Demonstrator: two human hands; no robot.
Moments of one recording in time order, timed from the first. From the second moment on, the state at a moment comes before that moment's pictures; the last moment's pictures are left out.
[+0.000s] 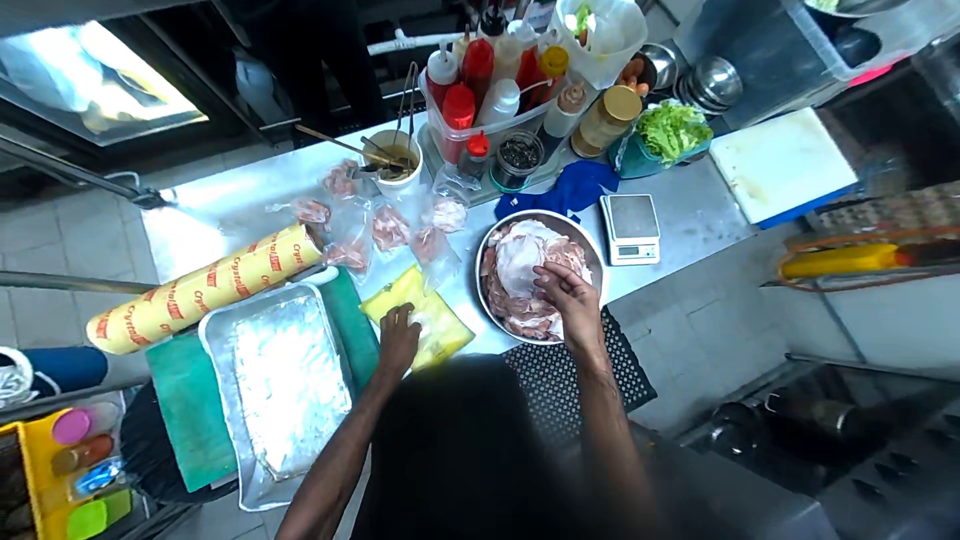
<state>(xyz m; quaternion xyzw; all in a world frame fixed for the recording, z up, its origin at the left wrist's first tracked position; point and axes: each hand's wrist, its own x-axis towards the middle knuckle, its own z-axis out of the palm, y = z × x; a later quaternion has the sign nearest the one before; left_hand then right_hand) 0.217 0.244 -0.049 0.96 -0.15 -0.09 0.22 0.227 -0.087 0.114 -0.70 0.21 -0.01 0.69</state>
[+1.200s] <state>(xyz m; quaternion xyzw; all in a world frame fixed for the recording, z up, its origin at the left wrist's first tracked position) 0.219 0.271 0.063 0.65 0.21 0.06 0.73 0.229 0.017 0.107 -0.70 0.16 0.07 0.70</state>
